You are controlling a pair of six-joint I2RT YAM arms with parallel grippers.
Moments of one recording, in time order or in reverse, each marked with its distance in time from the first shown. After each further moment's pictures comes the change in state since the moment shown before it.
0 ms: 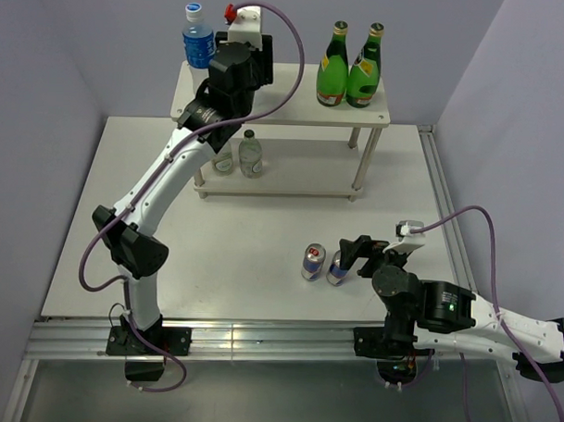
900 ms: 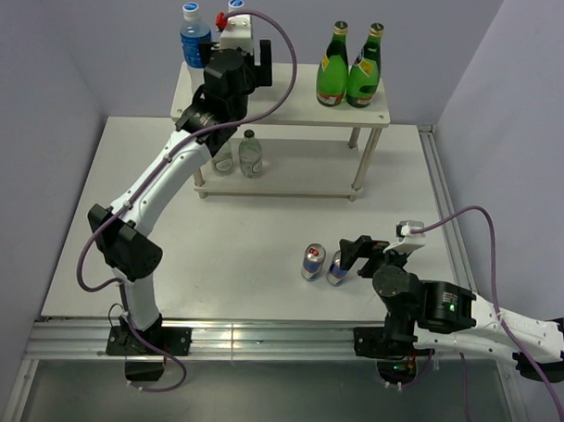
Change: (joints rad) left arm 0.044 -0.031 -0.138 0.122 -0.033 0.003; right arm 0.003 -0.004 -0.001 0.000 0.000 0.001
